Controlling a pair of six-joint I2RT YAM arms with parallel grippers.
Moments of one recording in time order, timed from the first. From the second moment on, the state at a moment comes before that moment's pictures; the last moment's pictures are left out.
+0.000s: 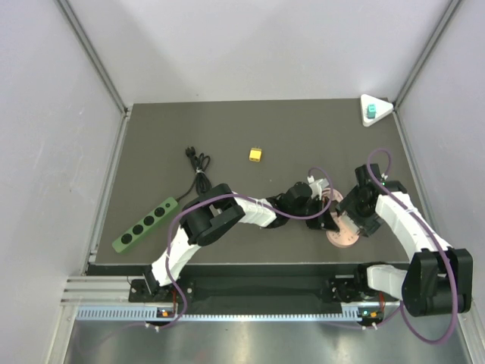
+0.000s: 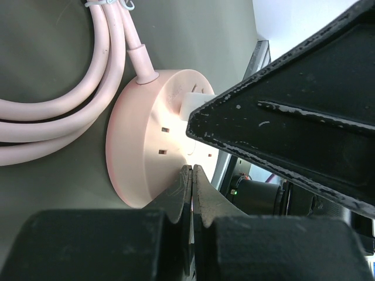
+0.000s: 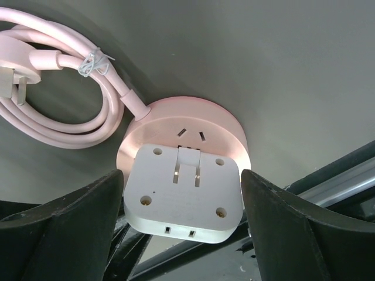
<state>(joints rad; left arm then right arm) -1.06 2.27 1.35 0.52 0.47 -1.04 0.07 1.16 0.74 -0.93 0.14 0.88</state>
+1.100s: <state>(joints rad) -1.06 2.27 1.44 0.36 0.44 -1.01 0.05 1.20 0.77 -0.93 0.14 0.85</state>
